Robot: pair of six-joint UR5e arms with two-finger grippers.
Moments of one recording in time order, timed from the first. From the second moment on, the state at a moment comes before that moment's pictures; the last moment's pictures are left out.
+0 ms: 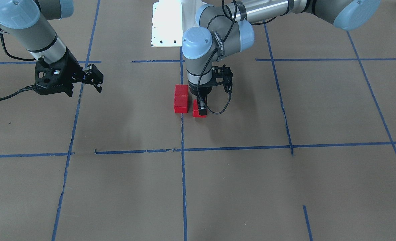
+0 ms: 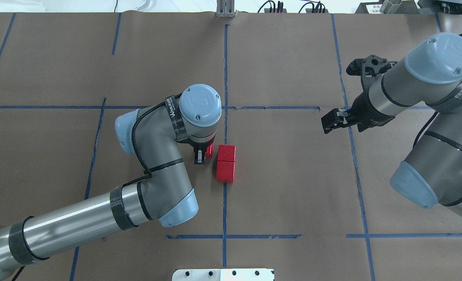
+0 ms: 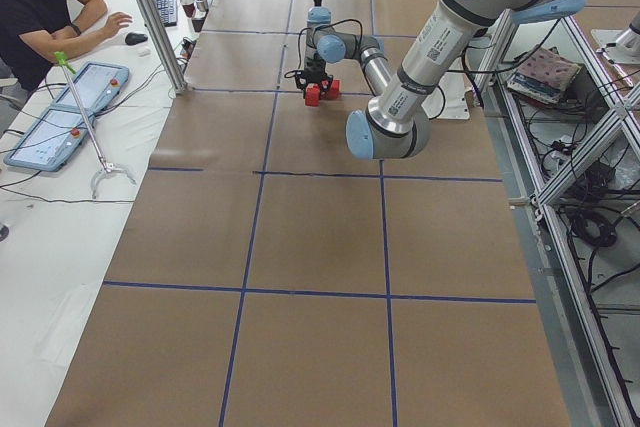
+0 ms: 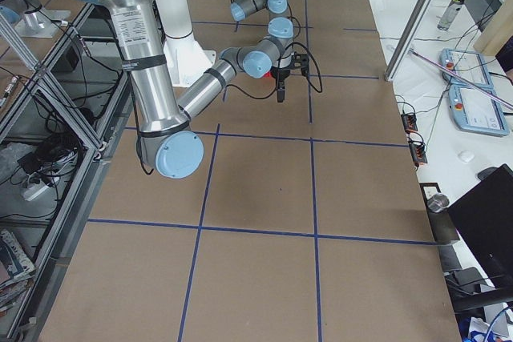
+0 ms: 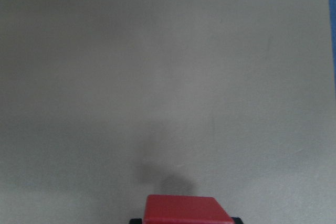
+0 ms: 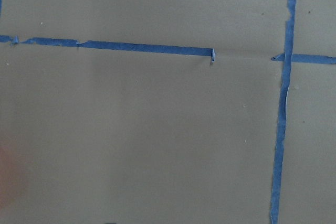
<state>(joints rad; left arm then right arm) -0.49 -2.41 -1.48 -1.49 -1.79 -2.77 0.79 -1.30 2.00 -1.54 2.10 0.93</state>
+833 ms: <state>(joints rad) -0.49 -2.43 -1.48 -1.45 -1.83 -2.78 0.78 -1.30 2.00 -1.54 2.10 0.93</state>
